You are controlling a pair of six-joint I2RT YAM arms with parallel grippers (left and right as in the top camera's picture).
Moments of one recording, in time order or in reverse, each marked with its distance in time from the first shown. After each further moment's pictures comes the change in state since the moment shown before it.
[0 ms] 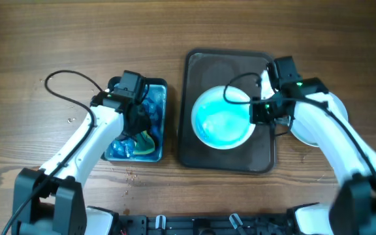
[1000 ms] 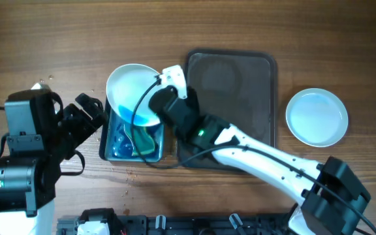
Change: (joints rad) left arm 0.303 -0.574 0.336 -0.384 0.094 0.038; right arm 0.722 0.174 0.078 0.753 0.765 0.087
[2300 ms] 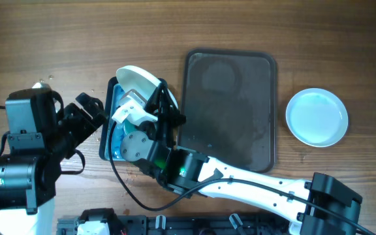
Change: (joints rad) left arm 0.000 0.007 0.000 0.000 0.000 0.000; right arm 0.242 0.000 0.000 0.340 0.630 -0.830
